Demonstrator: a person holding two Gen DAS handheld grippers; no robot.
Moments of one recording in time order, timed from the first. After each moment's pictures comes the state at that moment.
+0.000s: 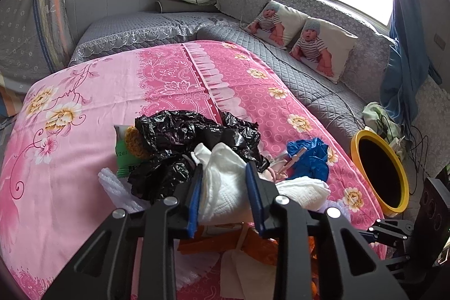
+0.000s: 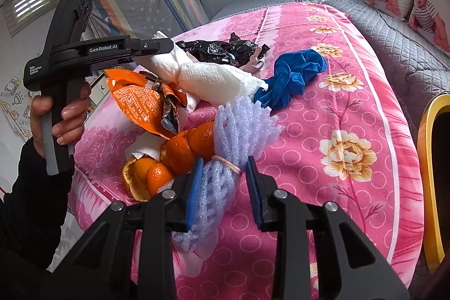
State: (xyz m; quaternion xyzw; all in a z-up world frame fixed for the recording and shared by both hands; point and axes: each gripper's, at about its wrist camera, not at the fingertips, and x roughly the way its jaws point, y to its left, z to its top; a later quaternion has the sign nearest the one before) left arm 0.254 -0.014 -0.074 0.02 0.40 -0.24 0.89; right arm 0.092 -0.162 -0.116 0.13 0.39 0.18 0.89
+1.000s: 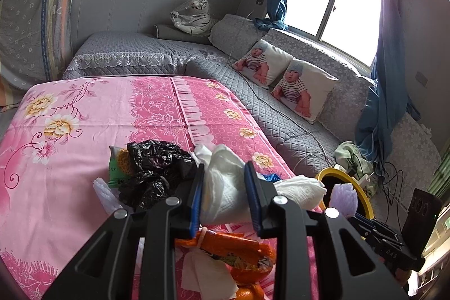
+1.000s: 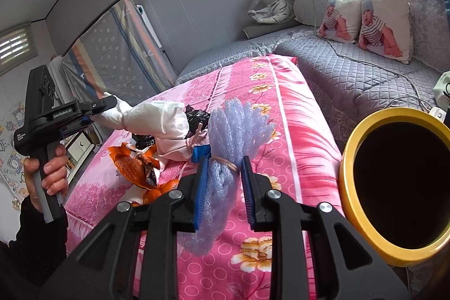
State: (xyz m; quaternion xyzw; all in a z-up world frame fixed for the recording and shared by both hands) left arm 0.214 -0.004 -0.029 -0.06 0.32 -0.27 0.90; right arm 0.044 -0.245 -0.064 0.19 0.28 0.07 0.94
